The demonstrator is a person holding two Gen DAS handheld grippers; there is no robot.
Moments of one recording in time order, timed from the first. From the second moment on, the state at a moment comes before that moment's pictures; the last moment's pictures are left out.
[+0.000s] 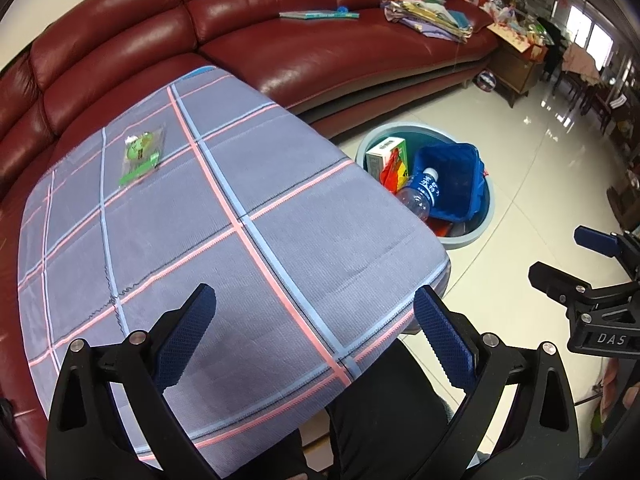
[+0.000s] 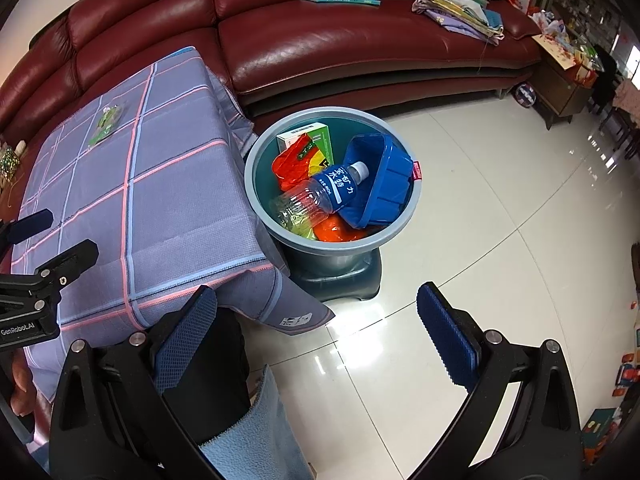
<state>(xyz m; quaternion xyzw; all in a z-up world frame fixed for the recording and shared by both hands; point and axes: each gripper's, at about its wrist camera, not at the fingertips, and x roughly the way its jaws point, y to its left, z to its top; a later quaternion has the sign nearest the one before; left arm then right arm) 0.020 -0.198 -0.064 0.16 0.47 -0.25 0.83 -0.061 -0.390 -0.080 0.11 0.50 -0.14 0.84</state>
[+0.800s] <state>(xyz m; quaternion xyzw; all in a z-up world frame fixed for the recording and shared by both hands) 0.023 -0.196 -0.067 0.16 0.47 -0.24 0.83 -0.058 -0.389 -0.087 0.11 0.51 -0.14 0.84</state>
